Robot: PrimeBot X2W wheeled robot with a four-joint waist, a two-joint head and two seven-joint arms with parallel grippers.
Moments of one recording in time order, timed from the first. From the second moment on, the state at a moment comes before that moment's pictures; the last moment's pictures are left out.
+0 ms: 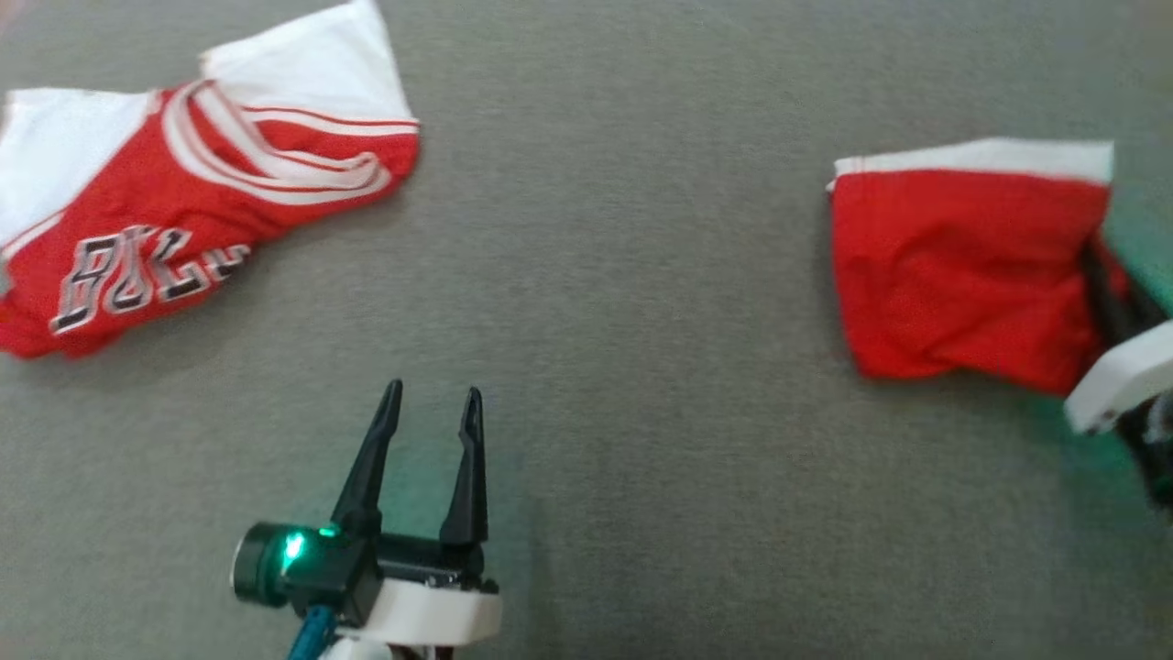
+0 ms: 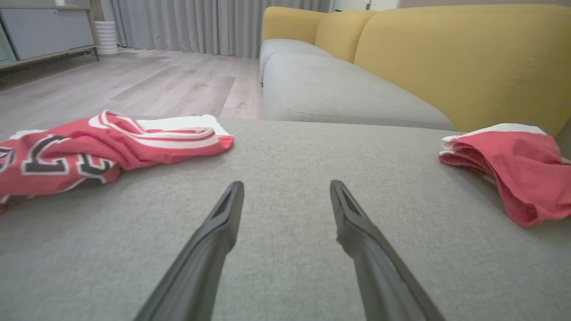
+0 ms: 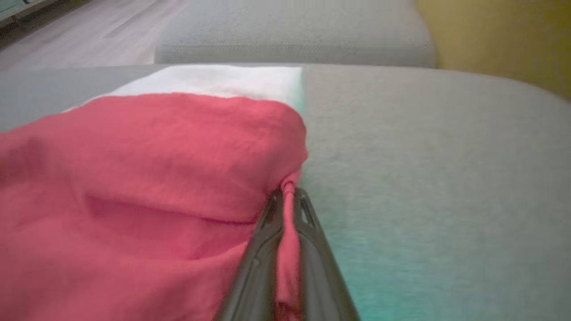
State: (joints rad) left arm 0.00 0.05 -0.34 0.05 -0.18 0.09 -0.25; right arm -0.35 -0.43 0.09 0.47 0.39 0.13 0.03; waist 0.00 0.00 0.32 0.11
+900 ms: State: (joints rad) left arm -0.17 0.05 -0.33 0.07 -0.13 0.02 -0.26; right arm -0.62 -0.55 -0.13 0.60 -0.01 0.13 -0.10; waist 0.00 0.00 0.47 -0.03
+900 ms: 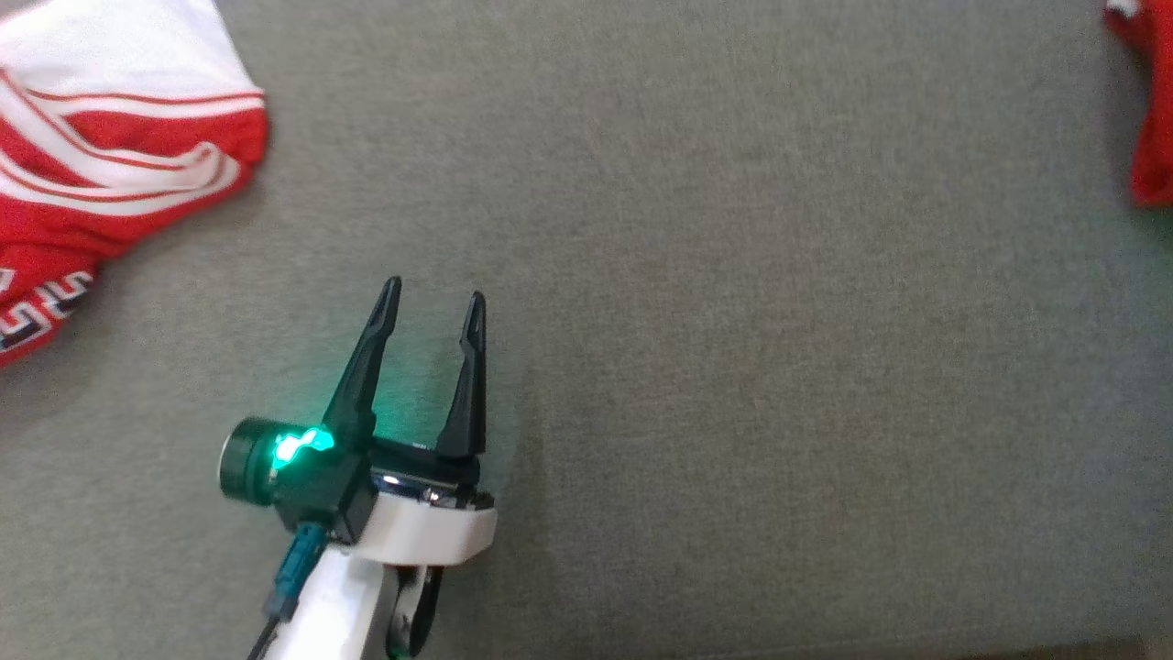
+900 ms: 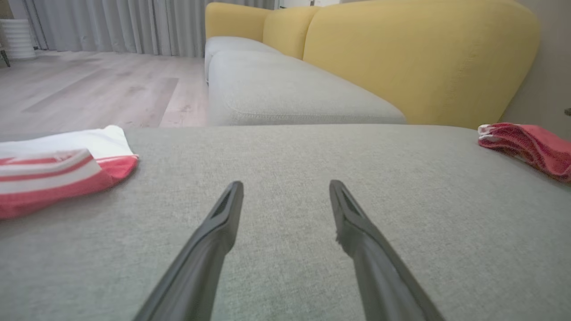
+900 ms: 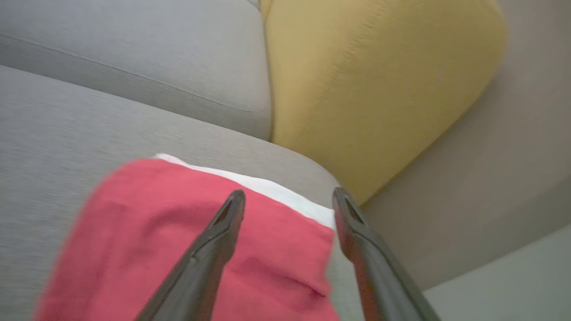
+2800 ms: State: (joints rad) left arm 0.23 0.05 -0.20 0.04 -0.14 0.08 -0.26; right arm 0.19 -0.06 0.04 0.17 0.16 0.13 -0.25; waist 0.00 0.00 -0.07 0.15
